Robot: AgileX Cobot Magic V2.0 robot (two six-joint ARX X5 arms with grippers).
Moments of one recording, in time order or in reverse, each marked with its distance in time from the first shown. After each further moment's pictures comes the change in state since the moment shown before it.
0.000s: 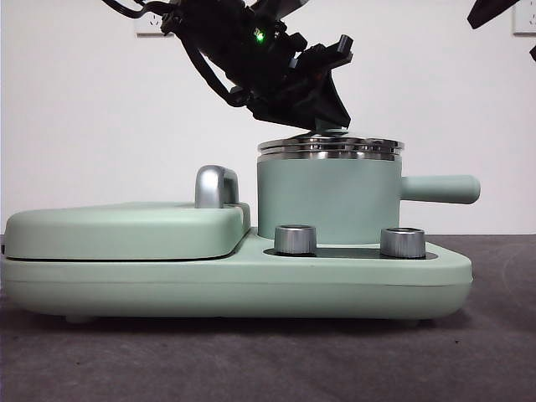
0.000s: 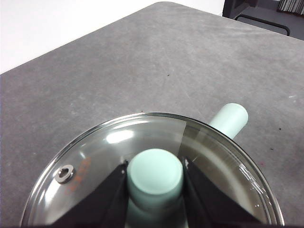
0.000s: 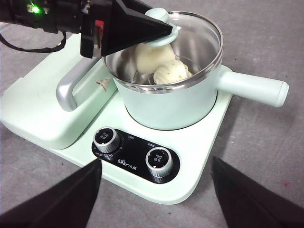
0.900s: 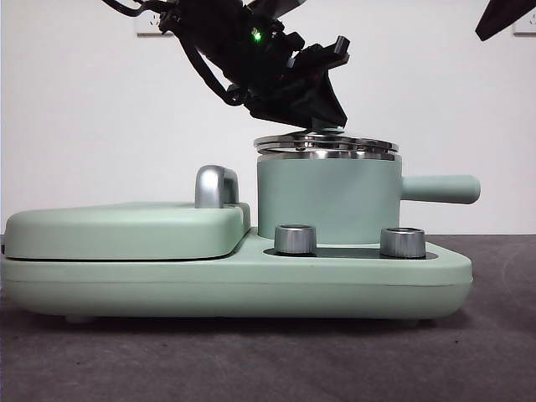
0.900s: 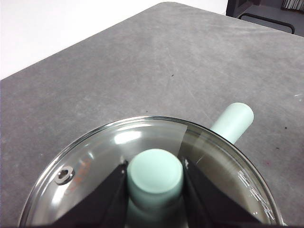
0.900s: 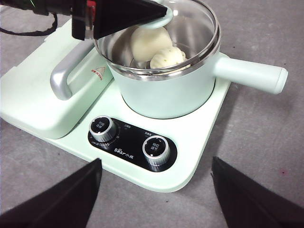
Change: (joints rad) left arm 0.003 -0.005 0.000 0.001 0.000 0.015; right arm 0.000 0.000 0.000 -0.040 0.000 0.008
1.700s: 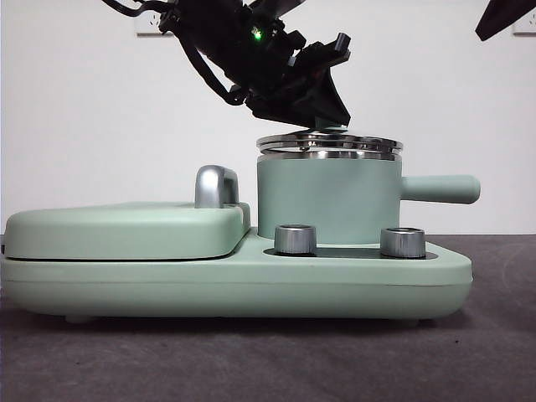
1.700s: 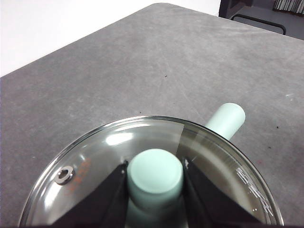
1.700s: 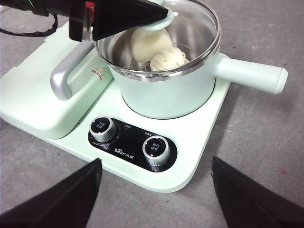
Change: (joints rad) left arm 0.000 0.000 0.000 0.000 0.028 0.000; right arm 0.000 0.000 0.000 0.000 0.000 0.000
